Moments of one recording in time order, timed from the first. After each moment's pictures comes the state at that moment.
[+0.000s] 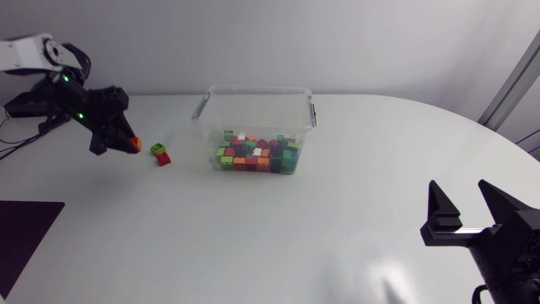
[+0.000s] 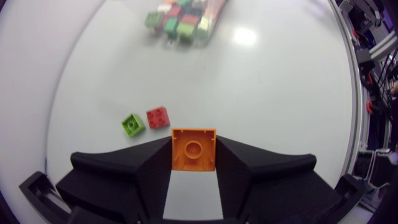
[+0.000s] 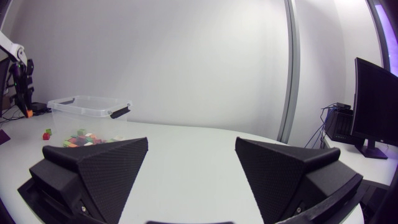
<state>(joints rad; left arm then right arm) 0.18 2.01 1.72 -1.11 0.36 1.44 0.17 0.06 0.02 0.04 0.25 -0.07</state>
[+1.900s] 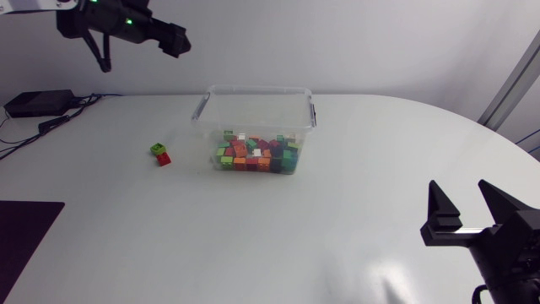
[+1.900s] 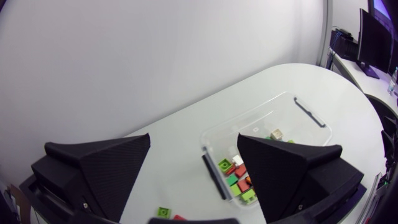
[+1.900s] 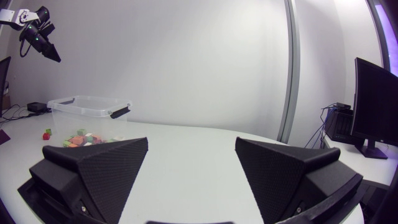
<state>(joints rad) -0.11 1.82 1.80 -0.54 0.17 0.36 0.17 0.06 0.02 0.04 0.25 -0.07</state>
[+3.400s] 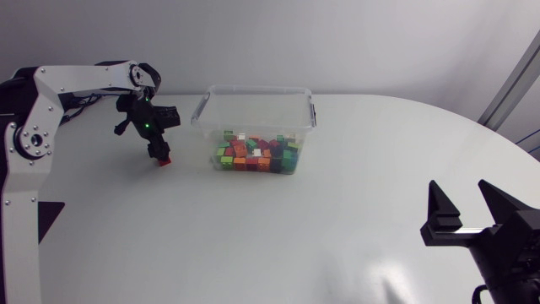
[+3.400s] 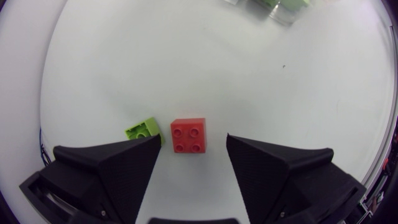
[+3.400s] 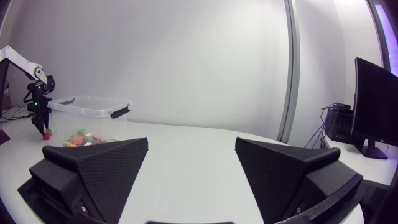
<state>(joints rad) 0.00 2.42 2.03 -1.02 -0.05 1.05 0.17 0.06 0.02 0.04 0.25 -0.07</state>
